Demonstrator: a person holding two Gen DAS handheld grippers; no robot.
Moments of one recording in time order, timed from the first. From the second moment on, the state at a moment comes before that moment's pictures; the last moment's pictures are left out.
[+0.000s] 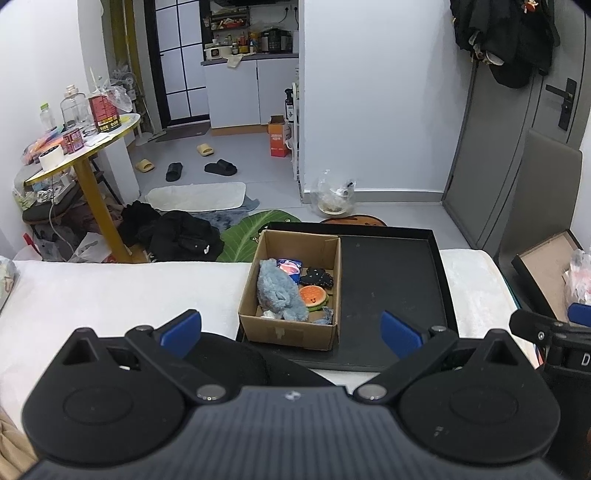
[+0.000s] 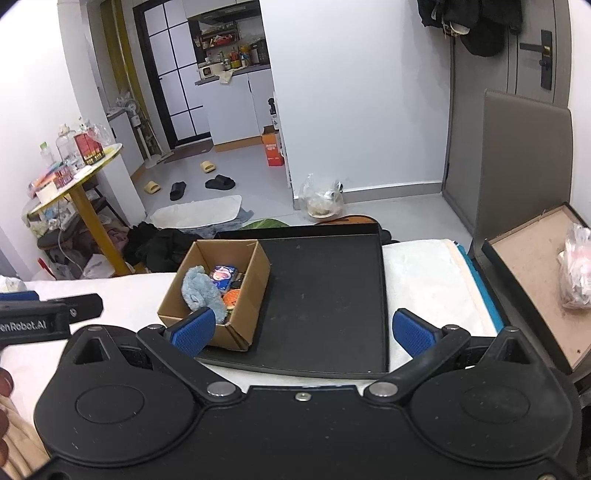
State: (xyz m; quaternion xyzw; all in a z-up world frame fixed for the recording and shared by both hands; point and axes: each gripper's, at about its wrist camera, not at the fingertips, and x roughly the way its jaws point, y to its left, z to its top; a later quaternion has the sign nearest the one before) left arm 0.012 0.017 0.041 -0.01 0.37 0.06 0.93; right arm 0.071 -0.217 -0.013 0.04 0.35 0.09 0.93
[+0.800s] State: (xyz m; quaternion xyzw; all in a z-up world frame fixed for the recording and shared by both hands) left arm 0.011 0.015 0.042 0.00 0.38 0.04 0.93; right arm 0.070 -0.221 -0.014 0.05 0.36 0.09 0.93
